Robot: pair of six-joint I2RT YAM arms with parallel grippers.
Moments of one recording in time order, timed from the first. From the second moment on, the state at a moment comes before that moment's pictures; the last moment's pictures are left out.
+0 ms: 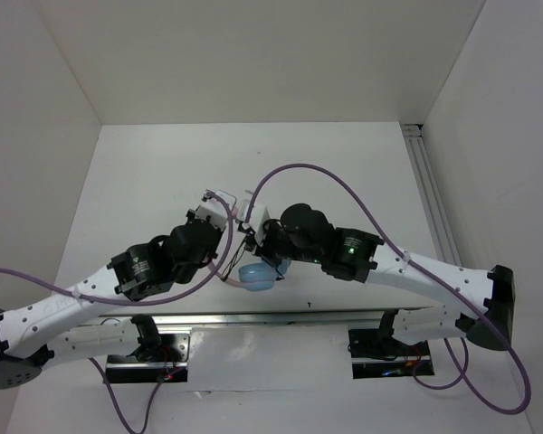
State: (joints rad) left arm -1.02 0.93 0.97 -0.58 -0.73 -0.14; right arm 1.13 1.23 1.14 -0.32 -0.06 -0.16
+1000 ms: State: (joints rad) left arm -0.89 0.99 1.09 -0.57 -0.30 -0.15; right arm 1.00 1.15 1.04 -0.21 0.03 -0.18
